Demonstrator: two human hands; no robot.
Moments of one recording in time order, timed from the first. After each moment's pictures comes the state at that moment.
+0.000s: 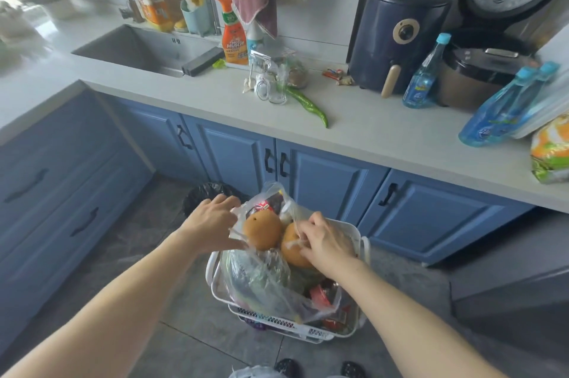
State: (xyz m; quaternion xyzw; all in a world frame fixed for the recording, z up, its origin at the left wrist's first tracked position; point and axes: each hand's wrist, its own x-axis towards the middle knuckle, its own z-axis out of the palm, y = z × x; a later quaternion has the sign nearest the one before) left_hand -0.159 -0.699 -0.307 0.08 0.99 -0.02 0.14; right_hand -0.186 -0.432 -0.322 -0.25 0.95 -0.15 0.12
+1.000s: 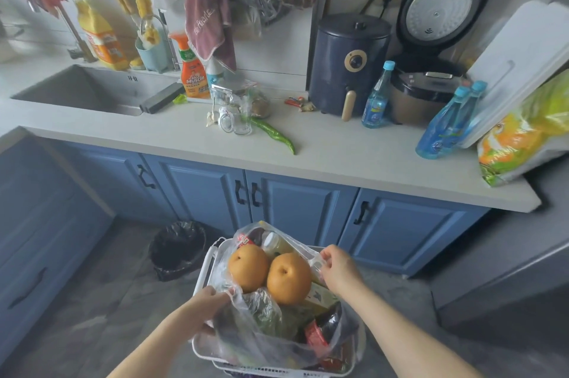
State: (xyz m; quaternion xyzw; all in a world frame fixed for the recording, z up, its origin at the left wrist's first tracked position) left_hand -0.147 -0.661 -0.399 -0.36 0.74 0.48 0.29; right_hand -0.211 -0.385 -0.348 0.06 0.93 -0.33 0.18
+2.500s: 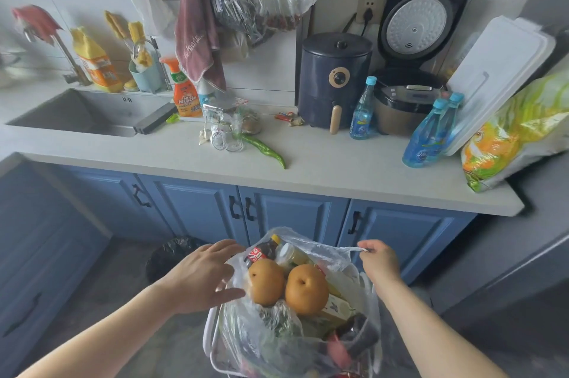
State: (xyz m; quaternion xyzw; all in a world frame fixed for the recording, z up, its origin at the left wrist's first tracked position) left_hand -0.183 -0.659 -0.267 0.27 0.96 0.03 0.06; right_hand -0.241 -0.311 -0.325 0.25 0.84 -0.48 0.02
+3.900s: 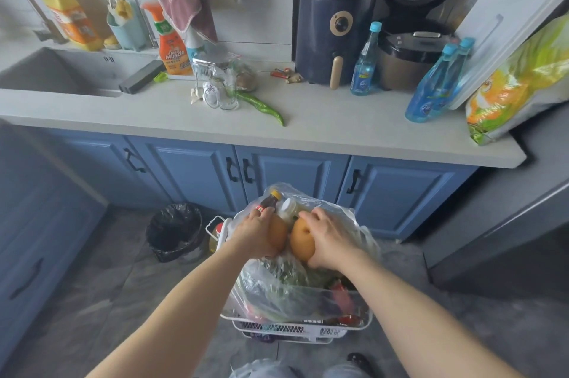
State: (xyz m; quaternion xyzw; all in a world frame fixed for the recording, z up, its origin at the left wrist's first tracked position) left_hand -0.205 -0.571 -0.337 0.01 0.96 0.16 0.22; right_hand -0.198 -0.385 -0.337 -0.14 0.96 -0.14 0.18
